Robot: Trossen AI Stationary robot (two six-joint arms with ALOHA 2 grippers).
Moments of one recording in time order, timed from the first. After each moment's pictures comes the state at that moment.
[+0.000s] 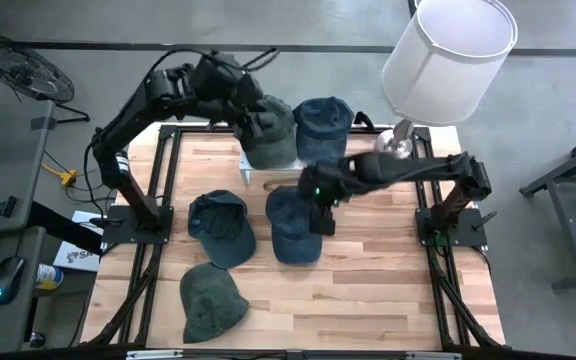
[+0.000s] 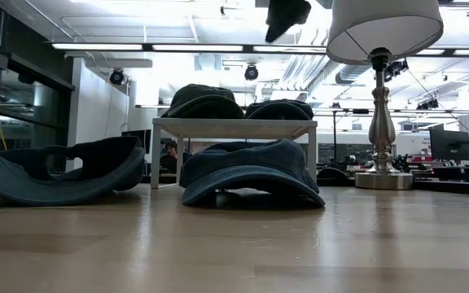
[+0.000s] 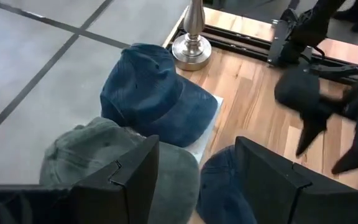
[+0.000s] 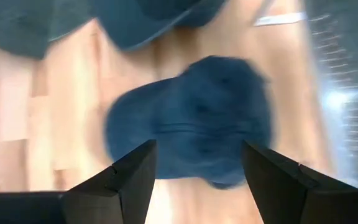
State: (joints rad) left arm 0.32 1.67 2.33 -1.29 -0.07 -0.04; right arm 0.05 1.72 1.78 -1.10 0.06 0.17
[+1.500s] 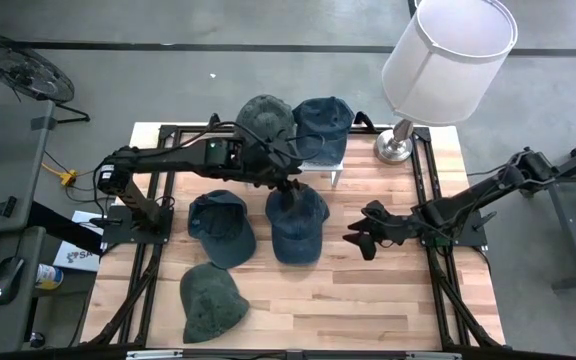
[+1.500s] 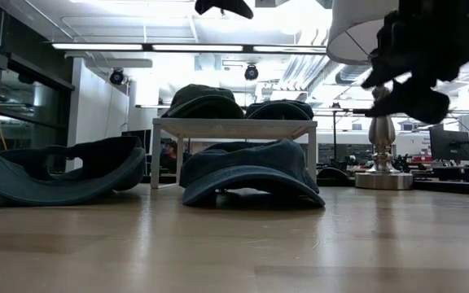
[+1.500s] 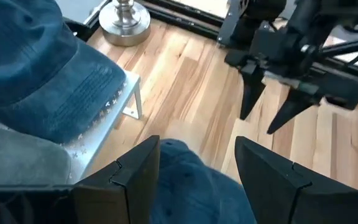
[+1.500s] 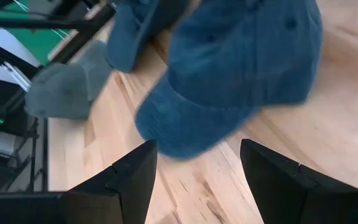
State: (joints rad) left arm 0.02 1.67 1.82 -0.83 -0.20 -0.32; right arm 0.38 1.01 0.44 -0.02 0.38 0.95
